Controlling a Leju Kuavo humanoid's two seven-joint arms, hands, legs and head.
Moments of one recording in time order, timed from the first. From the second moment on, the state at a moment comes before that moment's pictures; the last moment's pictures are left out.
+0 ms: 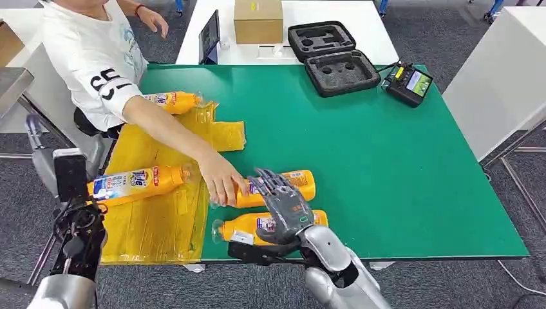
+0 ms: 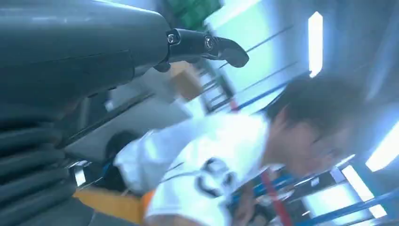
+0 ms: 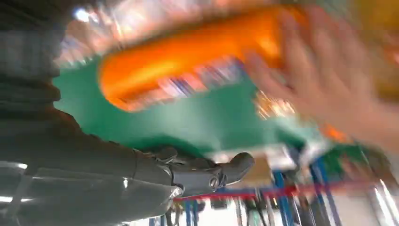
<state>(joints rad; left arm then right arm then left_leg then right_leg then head) -0.35 0.03 0.24 -1.19 -0.23 0.70 -0.70 -0.19 0.00 0.45 -1.45 1.13 -0.10 -0.03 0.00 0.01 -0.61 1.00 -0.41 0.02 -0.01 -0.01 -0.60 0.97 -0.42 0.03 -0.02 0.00</state>
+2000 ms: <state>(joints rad) -0.09 -0.04 0.25 -1.63 -0.04 0.57 -0.69 -0.30 -0.17 0.38 -1.14 0.72 0.10 -0.27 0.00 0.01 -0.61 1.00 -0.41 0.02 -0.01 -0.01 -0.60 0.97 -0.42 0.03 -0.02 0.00</state>
